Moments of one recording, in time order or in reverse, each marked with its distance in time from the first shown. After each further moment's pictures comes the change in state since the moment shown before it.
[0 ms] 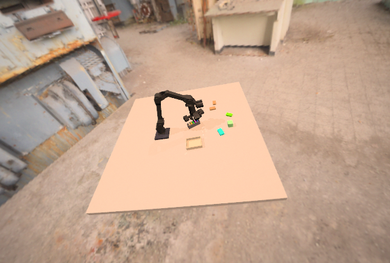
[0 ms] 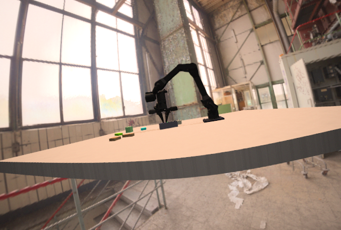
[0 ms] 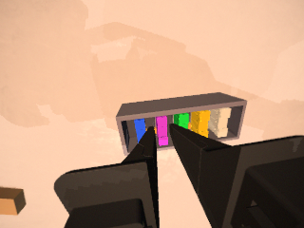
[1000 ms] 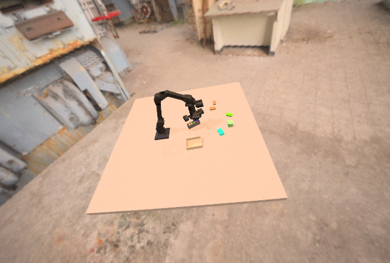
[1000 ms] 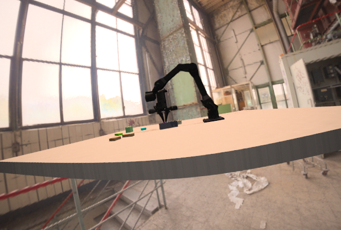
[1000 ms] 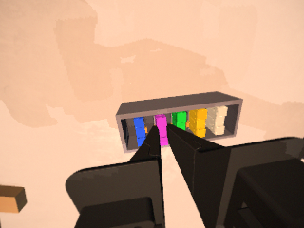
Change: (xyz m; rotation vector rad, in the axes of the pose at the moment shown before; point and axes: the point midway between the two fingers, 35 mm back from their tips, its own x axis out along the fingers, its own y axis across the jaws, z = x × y) arm -0.003 -0.001 0.000 0.001 0.001 -0.004
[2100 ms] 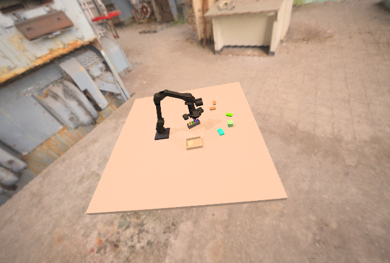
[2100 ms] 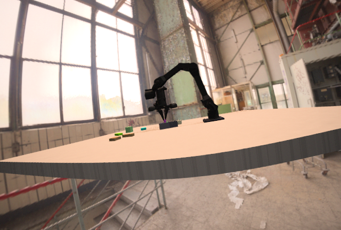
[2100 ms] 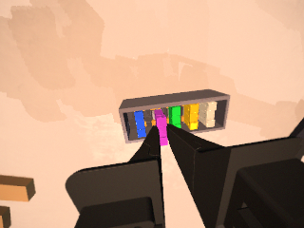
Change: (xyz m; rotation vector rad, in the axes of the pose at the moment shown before) arm -0.016 0.000 0.000 0.003 0.000 -0.001
